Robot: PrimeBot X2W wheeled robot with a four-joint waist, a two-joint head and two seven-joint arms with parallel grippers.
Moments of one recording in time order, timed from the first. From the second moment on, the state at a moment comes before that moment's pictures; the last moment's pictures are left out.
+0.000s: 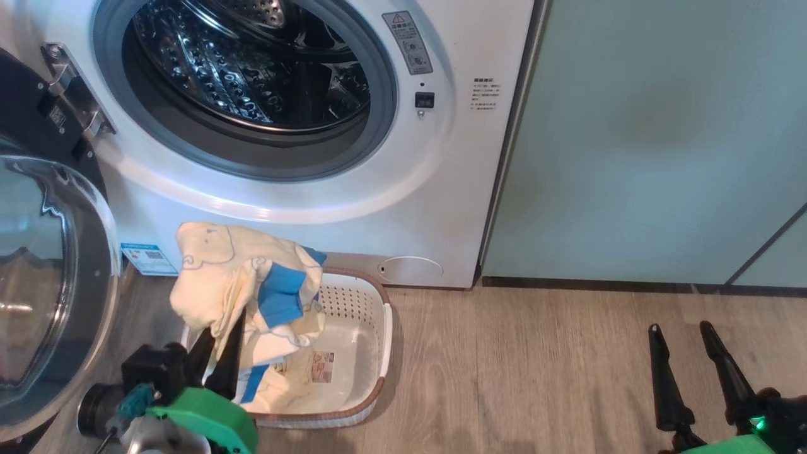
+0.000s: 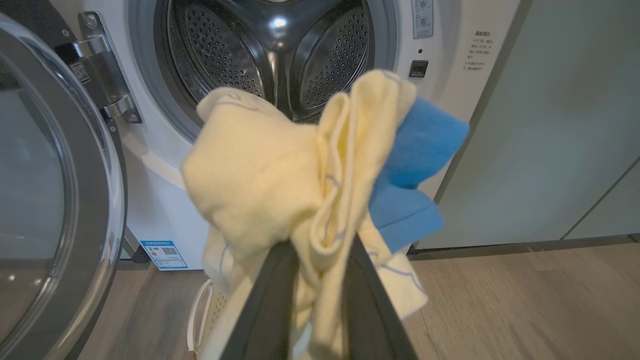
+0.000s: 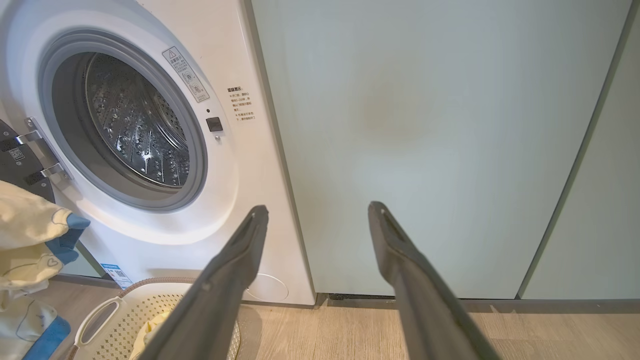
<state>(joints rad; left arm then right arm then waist) 0.10 0.25 -0.10 -0.05 -0.28 0.08 -0.12 0.14 -0.04 0.04 0.01 0.17 0.13 -0.26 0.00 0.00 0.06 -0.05</state>
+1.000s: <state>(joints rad) -0.53 0.28 -0.10 0.28 -0.37 0.00 -0.06 -0.02 -0.04 0.04 -0.05 0.21 0.13 -0.26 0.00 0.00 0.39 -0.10</state>
